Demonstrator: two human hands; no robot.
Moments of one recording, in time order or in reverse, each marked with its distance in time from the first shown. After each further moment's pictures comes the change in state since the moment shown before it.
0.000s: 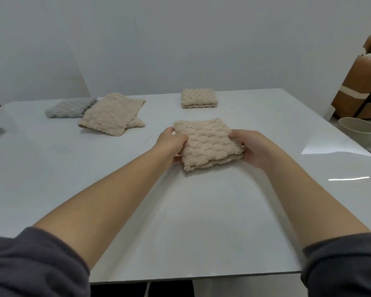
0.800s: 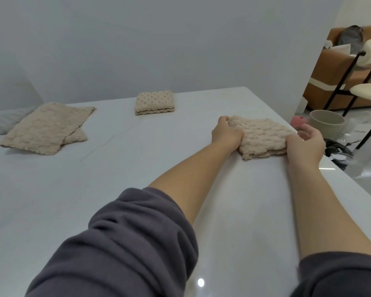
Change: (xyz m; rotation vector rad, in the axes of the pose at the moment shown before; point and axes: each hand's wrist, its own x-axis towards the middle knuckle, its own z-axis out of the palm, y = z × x) left_hand 0.061 0.042 0.264 0.181 -0.175 0.223; right_hand 0.034 0.012 -0.206 0.023 0.896 -0.325
